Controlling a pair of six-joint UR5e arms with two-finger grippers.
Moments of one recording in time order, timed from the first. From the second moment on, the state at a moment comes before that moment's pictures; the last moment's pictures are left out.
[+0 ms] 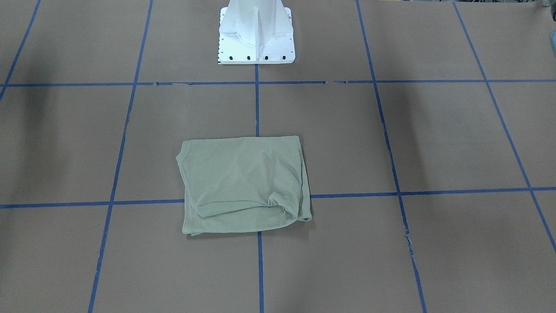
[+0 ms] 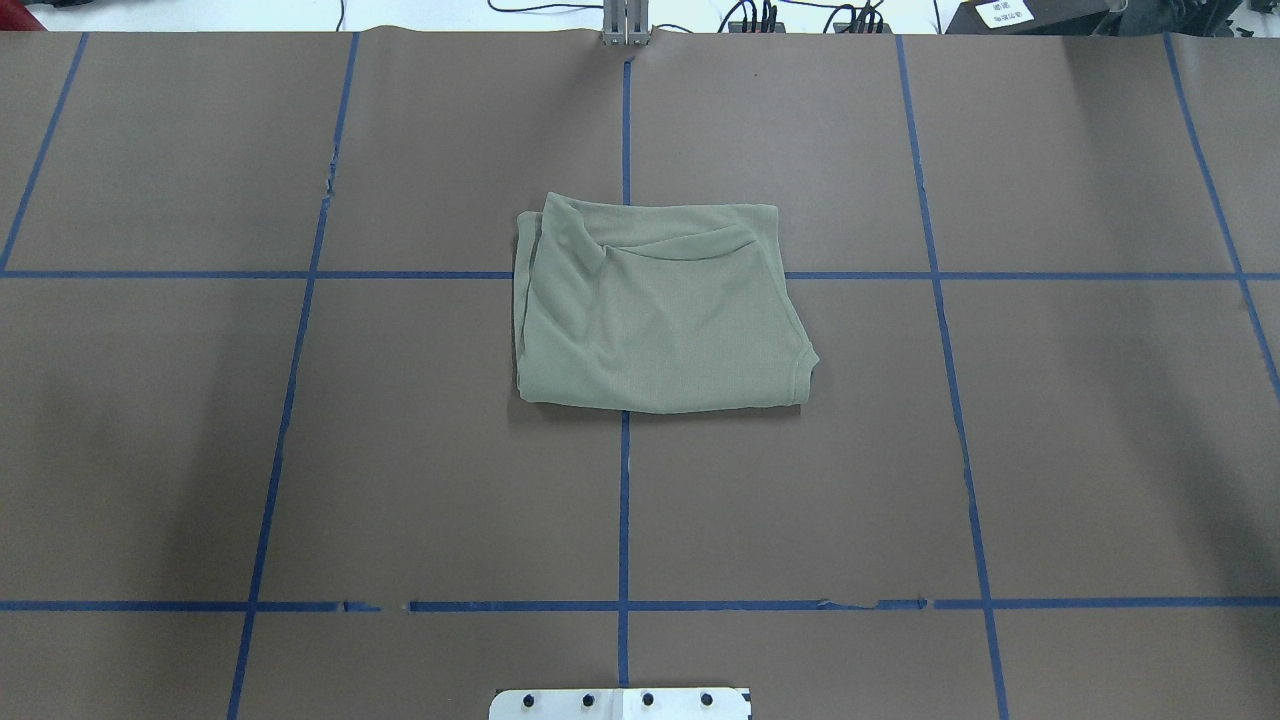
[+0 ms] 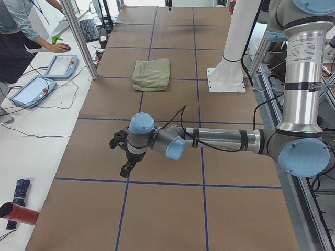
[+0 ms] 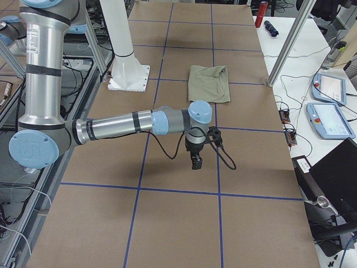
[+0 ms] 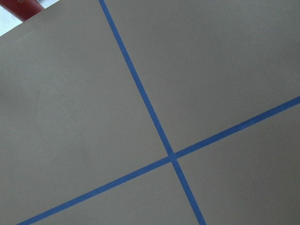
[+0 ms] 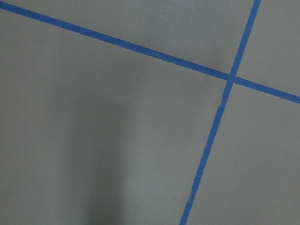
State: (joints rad) left arm -1.47 -1.54 -1.58 -1.99 -2.19 0.09; right arm 1.41 -1.68 1.86 -1.65 2.29 -0.09
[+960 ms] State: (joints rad) left arm -1.60 -1.55 -1.60 -1.65 -2.24 0.23; right arm 1.59 -1.74 1.76 -1.65 2.48 -0.09
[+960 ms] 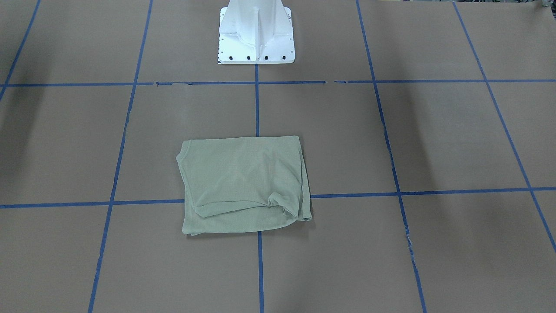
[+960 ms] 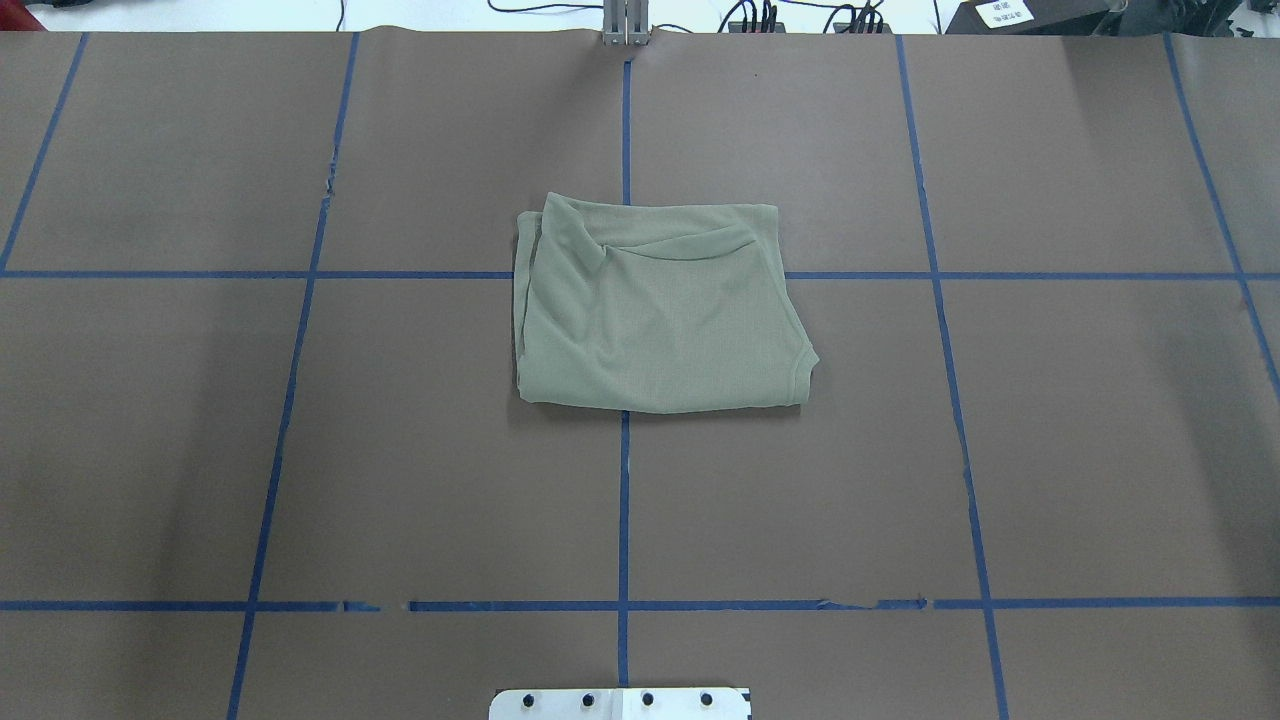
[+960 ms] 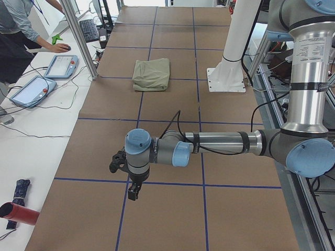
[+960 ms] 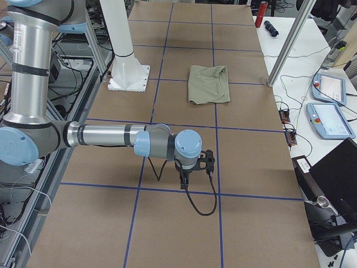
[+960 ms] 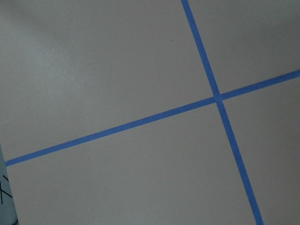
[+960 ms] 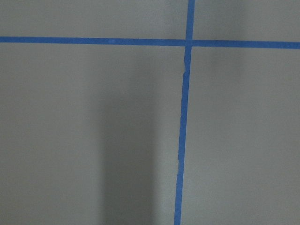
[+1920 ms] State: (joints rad) left arm -1.59 -1.54 -1.68 -1.56 -2.26 0.16; right arm 1.58 -1.76 1.81 -1.64 2.42 0.08
